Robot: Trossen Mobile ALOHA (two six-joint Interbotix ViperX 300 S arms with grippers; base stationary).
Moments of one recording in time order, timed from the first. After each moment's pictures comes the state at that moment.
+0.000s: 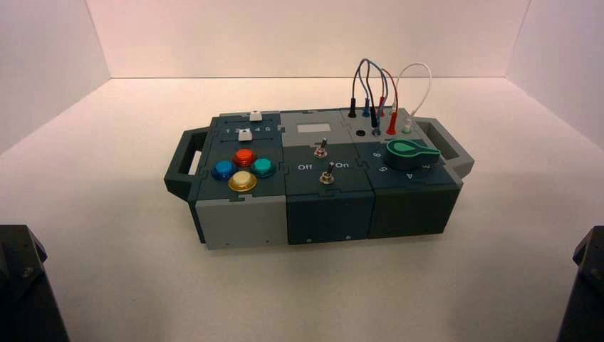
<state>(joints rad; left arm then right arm) -0.28 -0.80 0.90 -0.05 0.72 -0.01 0.04 -0.85 0.95 0.13 0.69 0.00</state>
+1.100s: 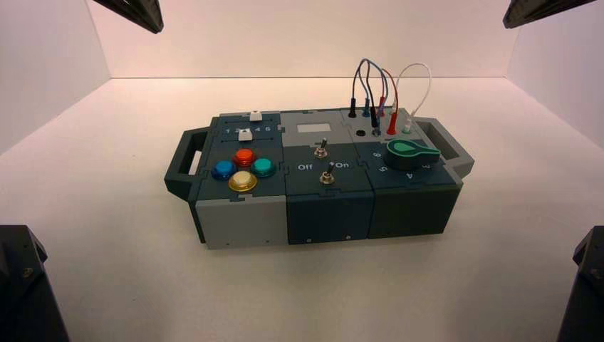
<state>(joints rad) -0.45 -0.59 0.82 -0.14 0.91 -0.23 0.22 -0.84 0.99 0.16 0.80 -0.02</state>
